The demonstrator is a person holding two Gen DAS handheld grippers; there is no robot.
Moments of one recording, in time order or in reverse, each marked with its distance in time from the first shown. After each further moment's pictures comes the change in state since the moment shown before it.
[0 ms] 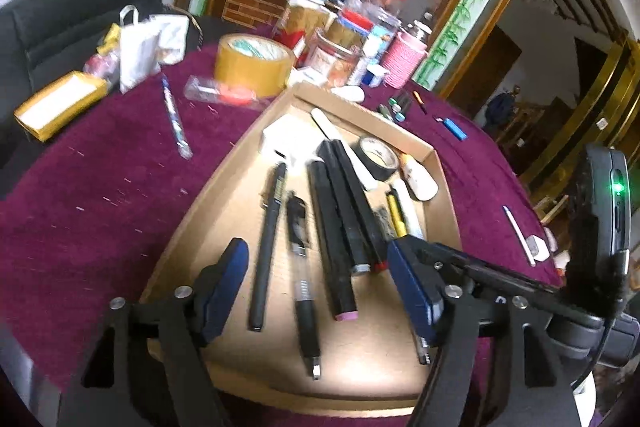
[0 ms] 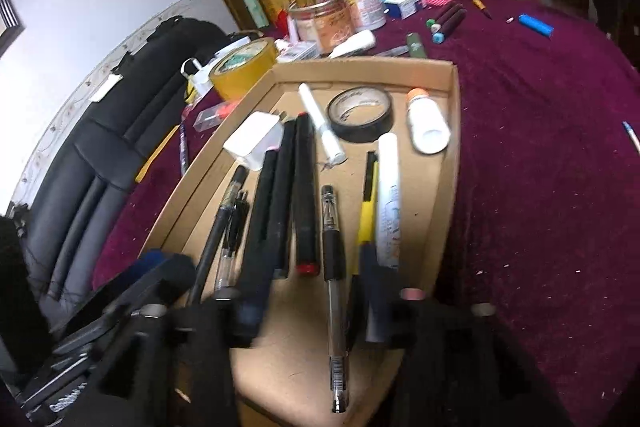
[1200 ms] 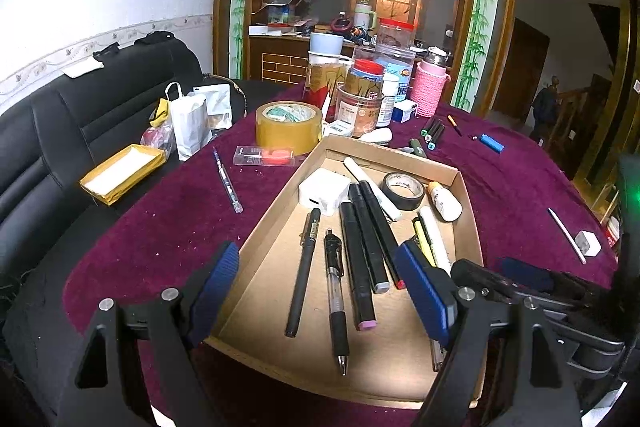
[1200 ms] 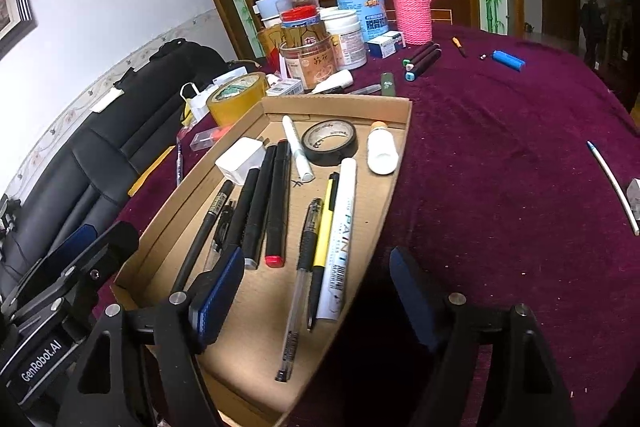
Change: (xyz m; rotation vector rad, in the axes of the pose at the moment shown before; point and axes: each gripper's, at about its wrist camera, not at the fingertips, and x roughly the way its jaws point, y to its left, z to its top) left arm -0.039 -0.041 -0.005 0.151 -0.160 0.251; right arm -0.041 -0.016 -0.017 -0.050 -0.125 -0.040
